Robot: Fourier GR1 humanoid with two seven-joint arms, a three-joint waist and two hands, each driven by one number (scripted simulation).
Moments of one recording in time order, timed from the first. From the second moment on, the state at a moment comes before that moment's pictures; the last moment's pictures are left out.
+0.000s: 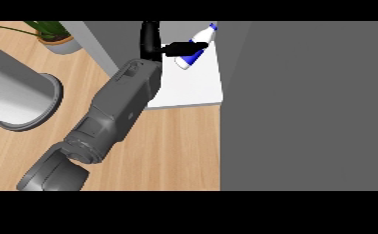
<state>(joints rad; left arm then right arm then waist) -1.20 0.04 -0.21 -0.18 0.55 0.49 -0.67 0.94 -0.13 0.04 -2.40 -0.21 0.49 -0.29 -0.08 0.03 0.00</state>
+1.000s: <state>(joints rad) -0.90 0.00 -0.37 -0.59 0.64 0.39 -0.63 0.95 -0.08 0.12 -2.42 -0.21 0.45 -0.23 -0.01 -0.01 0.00</state>
